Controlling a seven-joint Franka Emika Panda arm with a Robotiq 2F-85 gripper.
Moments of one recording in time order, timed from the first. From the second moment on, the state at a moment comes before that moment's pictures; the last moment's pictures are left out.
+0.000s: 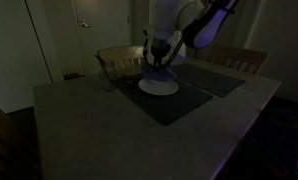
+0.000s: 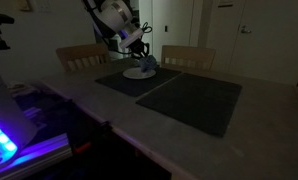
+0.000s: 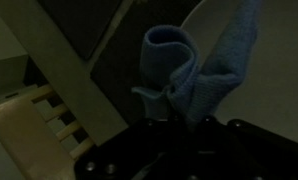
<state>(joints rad) 0.52 0.52 -0.38 -2.08 -0.98 2.82 0.37</state>
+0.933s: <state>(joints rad) 0.61 0.59 -0.42 -2.15 -1.08 2.91 0.81</state>
